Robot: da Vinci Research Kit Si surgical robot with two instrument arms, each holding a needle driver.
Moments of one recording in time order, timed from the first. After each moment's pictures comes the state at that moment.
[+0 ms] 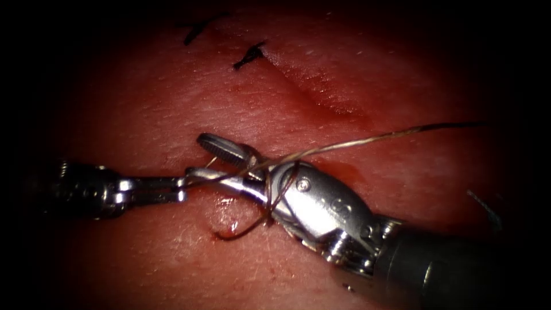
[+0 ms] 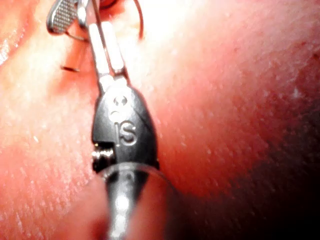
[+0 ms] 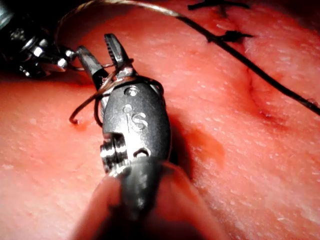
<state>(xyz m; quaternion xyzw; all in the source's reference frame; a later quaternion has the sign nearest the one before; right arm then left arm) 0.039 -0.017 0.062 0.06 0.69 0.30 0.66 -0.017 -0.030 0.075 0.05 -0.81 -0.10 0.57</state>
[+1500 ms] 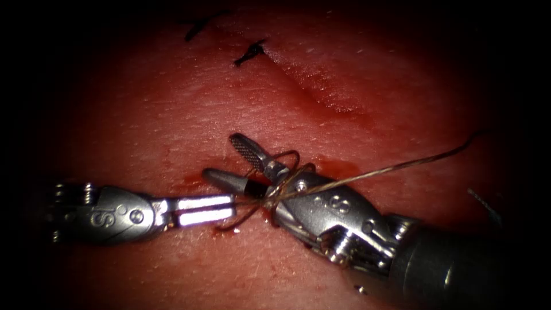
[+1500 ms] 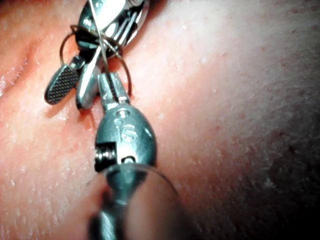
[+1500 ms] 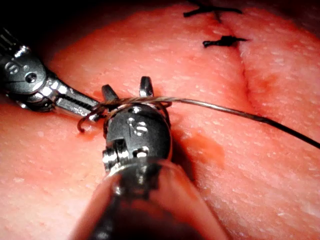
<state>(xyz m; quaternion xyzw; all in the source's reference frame) 0.038 -0.018 0.064 0.05 0.52 0.43 0.74 -0.022 -0.027 0.075 0.05 -0.65 -0.15 0.75</state>
